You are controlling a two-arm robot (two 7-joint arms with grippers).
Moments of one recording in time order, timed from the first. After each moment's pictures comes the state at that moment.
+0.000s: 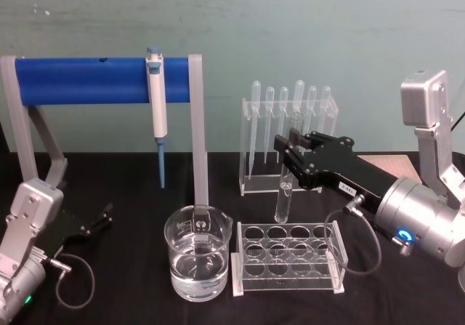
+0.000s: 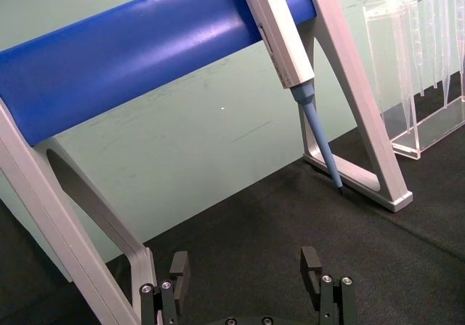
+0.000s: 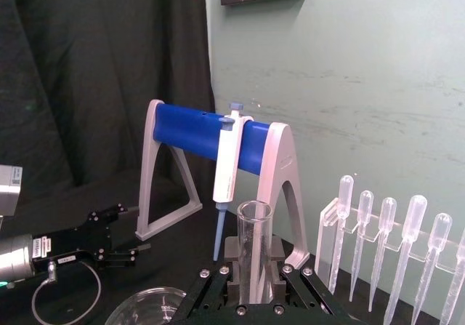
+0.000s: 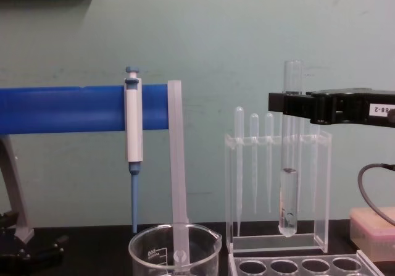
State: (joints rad) left arm -0.20 0.60 0.45 -1.41 -0.25 -0.12 0.03; right arm 0.26 0.52 -0.36 -1.79 0.55 0.22 0.33
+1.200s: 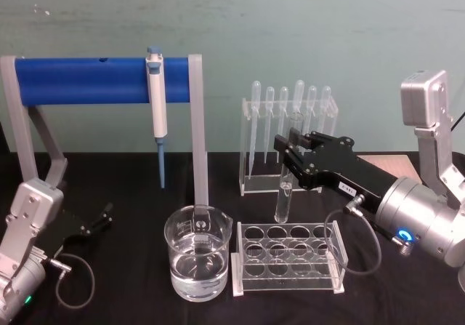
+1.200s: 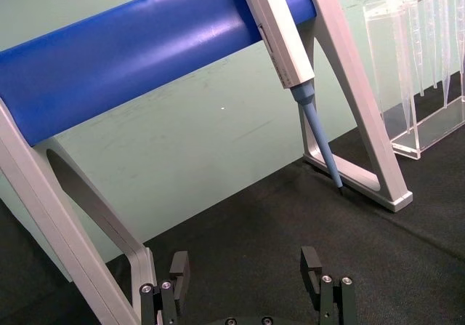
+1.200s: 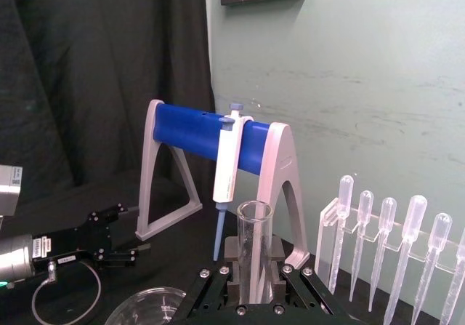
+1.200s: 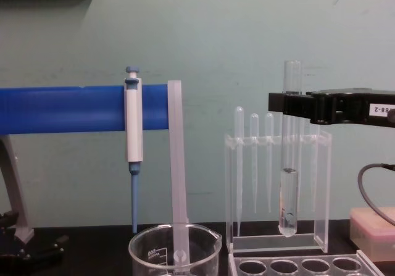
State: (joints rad) left arm -0.20 0.60 0.45 -1.41 -0.25 -0.12 0.03; right arm 0.26 0.52 -0.36 -1.79 0.55 0.22 0.33
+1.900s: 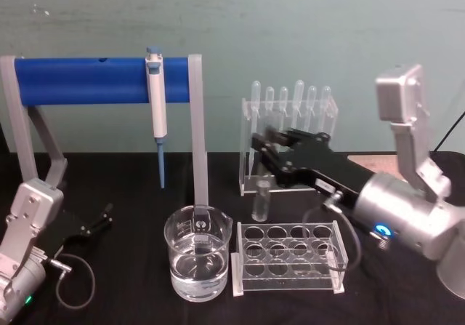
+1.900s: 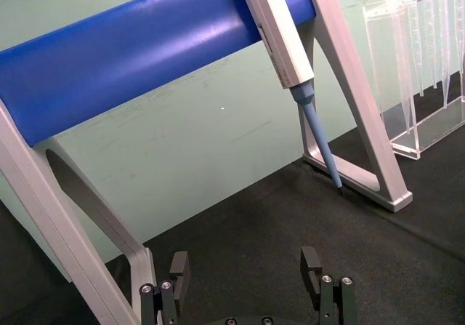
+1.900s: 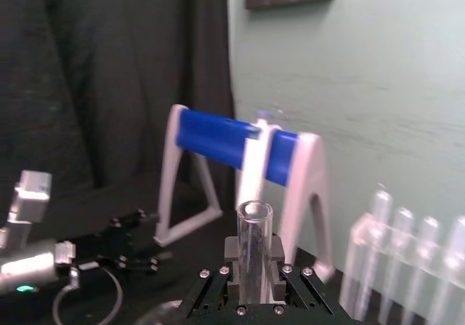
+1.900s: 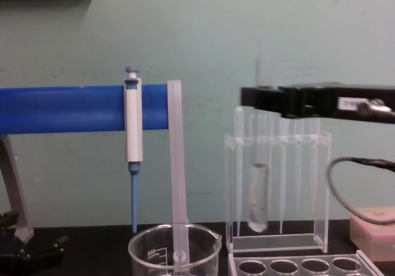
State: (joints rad) left arm -0.20 0.60 0.45 -1.41 -0.25 -0.12 0.03; right arm 0.31 0.49 -0.40 -1.78 0.53 0.23 0.35
